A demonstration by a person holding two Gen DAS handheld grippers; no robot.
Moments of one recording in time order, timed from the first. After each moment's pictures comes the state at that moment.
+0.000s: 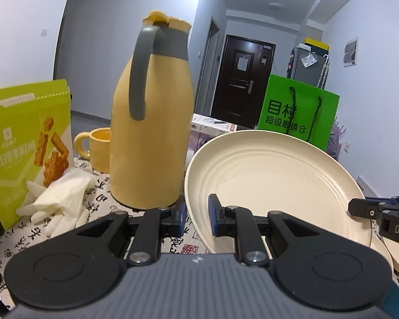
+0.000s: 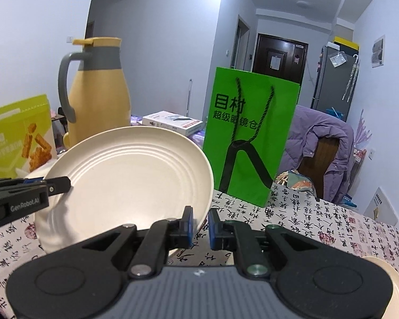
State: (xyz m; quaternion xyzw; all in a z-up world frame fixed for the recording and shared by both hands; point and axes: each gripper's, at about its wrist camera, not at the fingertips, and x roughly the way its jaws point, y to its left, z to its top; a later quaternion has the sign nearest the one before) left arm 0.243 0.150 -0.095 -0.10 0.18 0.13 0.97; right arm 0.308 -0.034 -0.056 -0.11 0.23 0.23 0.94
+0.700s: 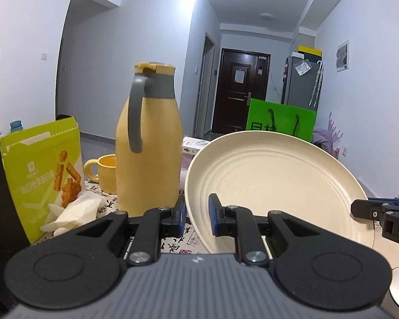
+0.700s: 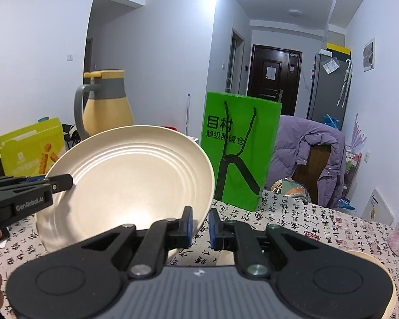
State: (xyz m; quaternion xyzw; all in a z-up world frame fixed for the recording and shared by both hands) left arm 0.193 0.112 -0.049 -0.07 0.15 0.14 0.98; right arm 0.255 -0.072 -0.021 -0.09 0.21 0.23 0.95
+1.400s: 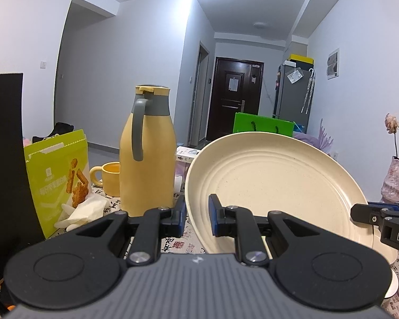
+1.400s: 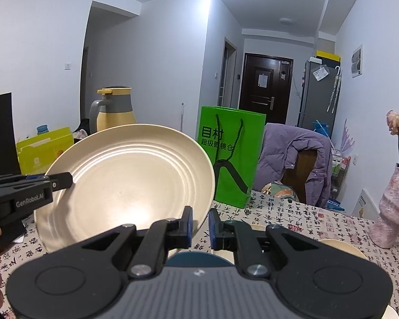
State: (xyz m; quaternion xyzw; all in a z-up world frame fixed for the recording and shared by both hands) left arm 0.131 0.089 -0.026 -0.07 0.13 0.13 0.98; right arm 0.193 -0.098 0.001 -0.08 0.19 0.21 0.96
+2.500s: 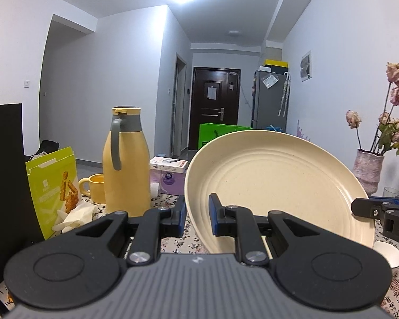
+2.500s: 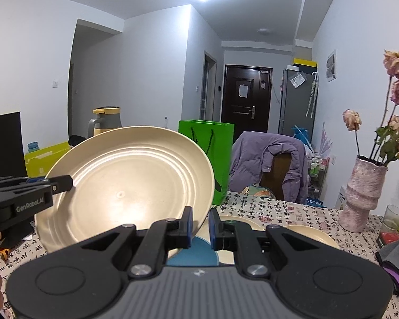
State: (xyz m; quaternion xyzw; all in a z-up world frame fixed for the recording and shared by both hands) left arm 0.066 0.032 -0.009 -0.04 0.11 0.09 0.99; right arm 0.118 -0.163 0.019 -0.05 0.16 0.18 0.97
